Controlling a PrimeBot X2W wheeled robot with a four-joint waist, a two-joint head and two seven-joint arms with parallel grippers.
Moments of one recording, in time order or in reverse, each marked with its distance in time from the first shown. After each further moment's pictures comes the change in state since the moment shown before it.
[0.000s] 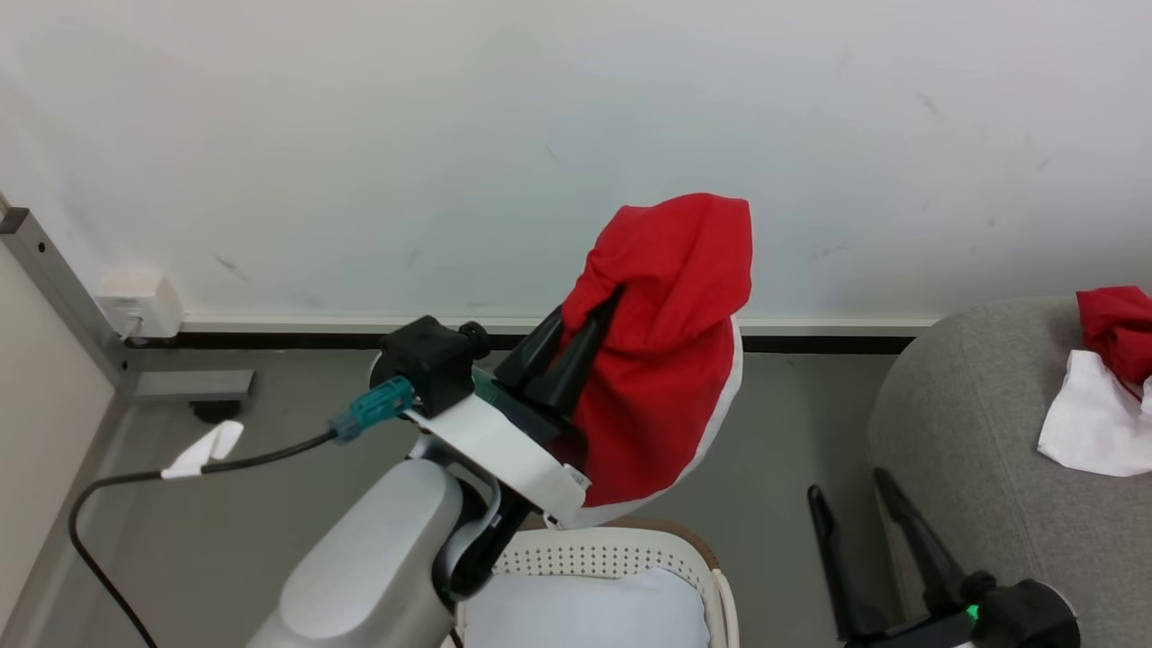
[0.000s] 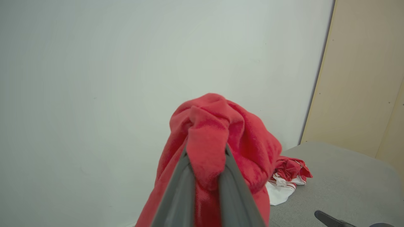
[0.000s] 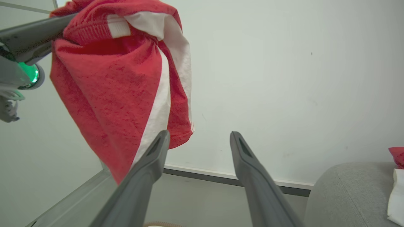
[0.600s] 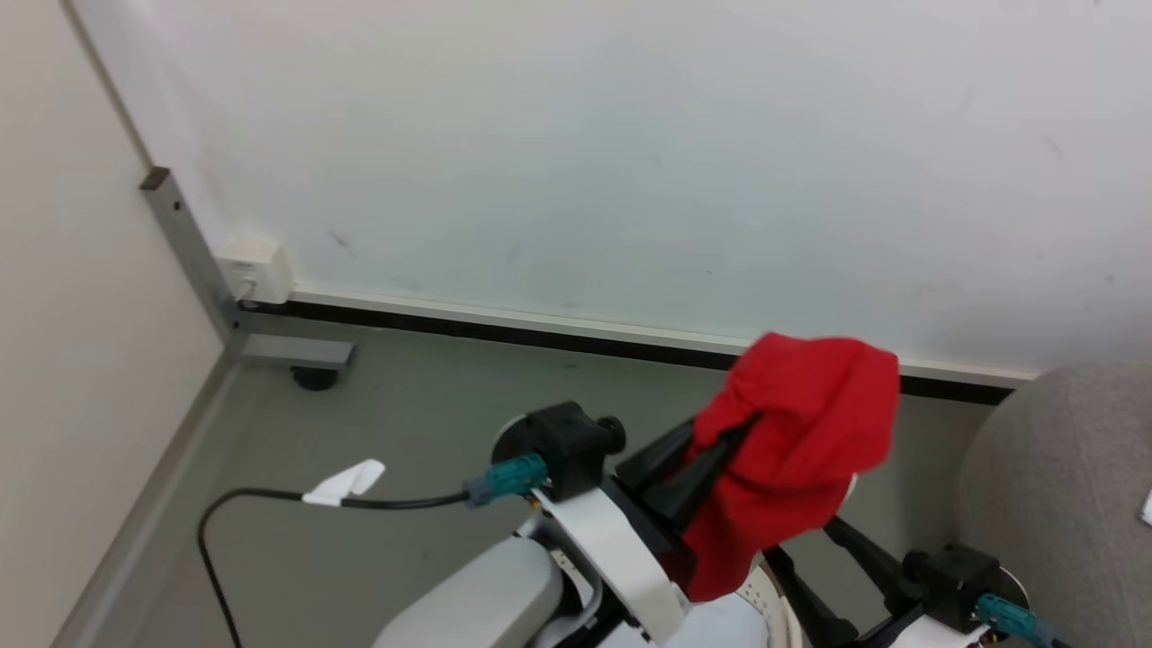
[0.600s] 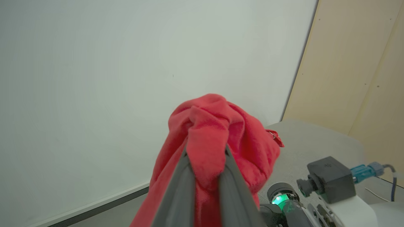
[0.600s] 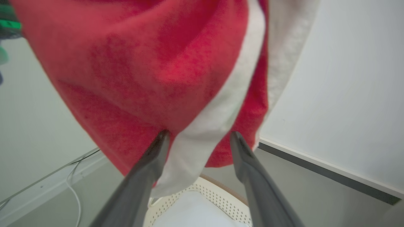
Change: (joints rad) left arm 0.016 -0.034 -0.241 -0.020 -0.070 0.000 0.016; right arm -0.231 -0.253 0.451 0.252 0.335 0.000 0.000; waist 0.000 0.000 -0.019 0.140
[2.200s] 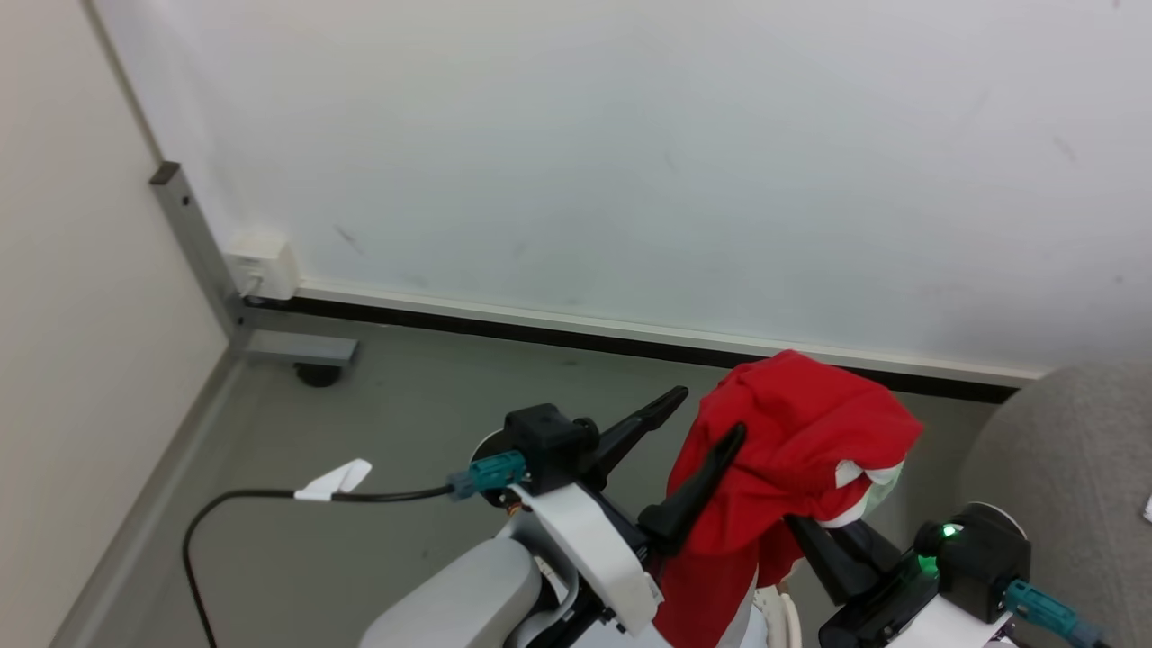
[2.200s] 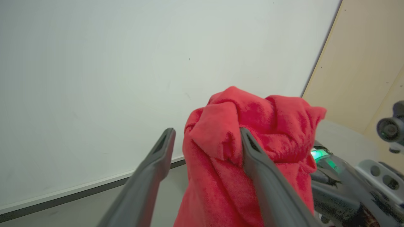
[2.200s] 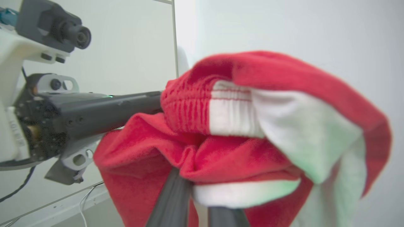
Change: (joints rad) left arm -0.014 0.007 -0.042 0.103 -0.063 0.000 -0.017; right arm -0.013 -0.041 -0.011 -0.246 -0.040 0.000 0.001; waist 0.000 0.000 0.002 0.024
